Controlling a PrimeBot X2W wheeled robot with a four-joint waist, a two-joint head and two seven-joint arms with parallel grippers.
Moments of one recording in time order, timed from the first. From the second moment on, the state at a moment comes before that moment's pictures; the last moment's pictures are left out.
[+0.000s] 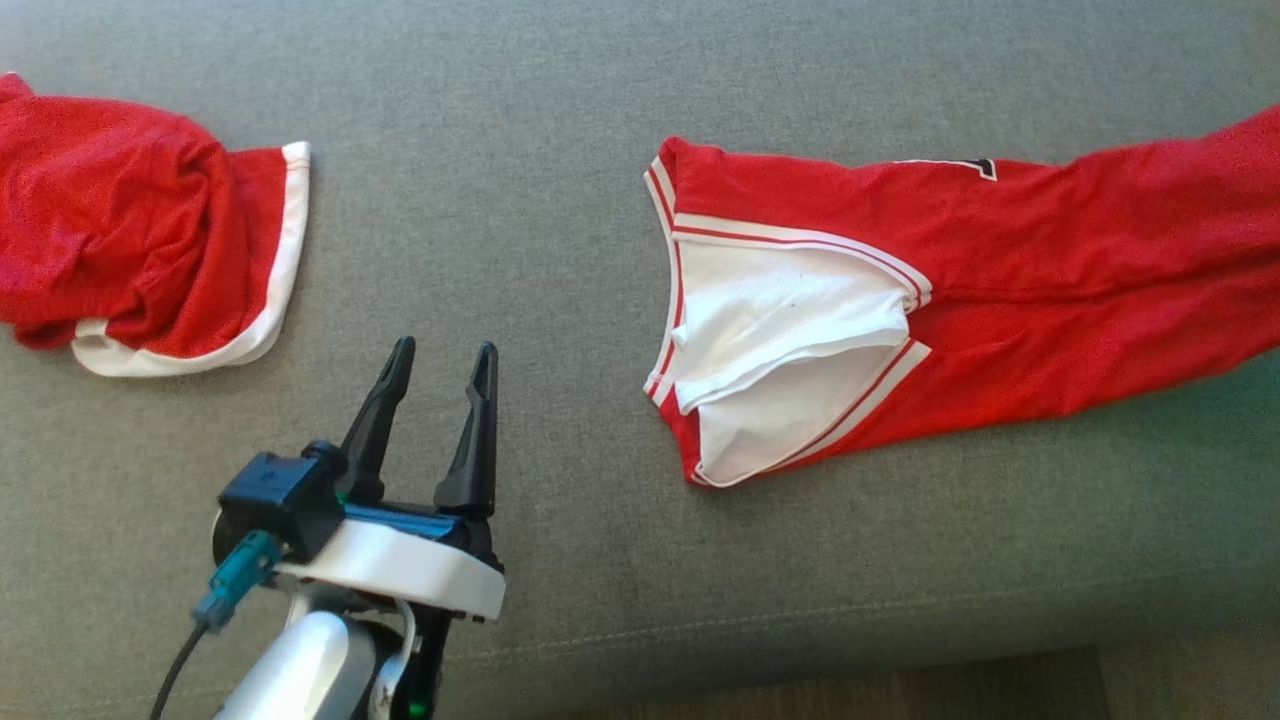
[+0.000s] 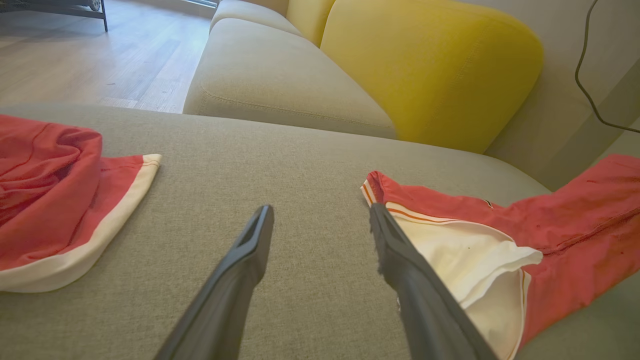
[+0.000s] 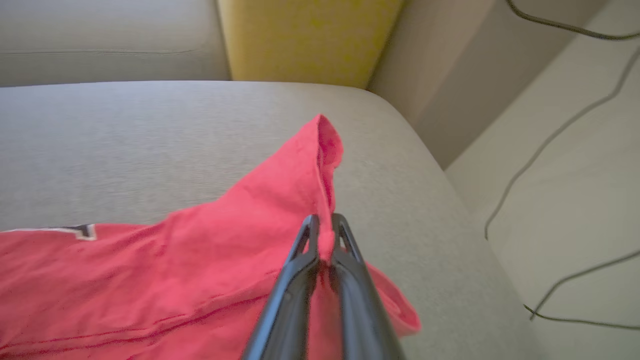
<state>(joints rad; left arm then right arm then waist) -0.13 0.29 -0.54 -0.09 -0.54 0.24 -0.25 -0.48 -0.13 -0.54 0.02 -0.14 0.13 0.57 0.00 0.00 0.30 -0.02</state>
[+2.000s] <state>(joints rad) -0.13 0.22 -0.57 -0.03 -0.49 0.23 -0.25 -0.28 -0.06 0.16 0.11 0.25 0.13 0.38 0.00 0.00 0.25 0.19</state>
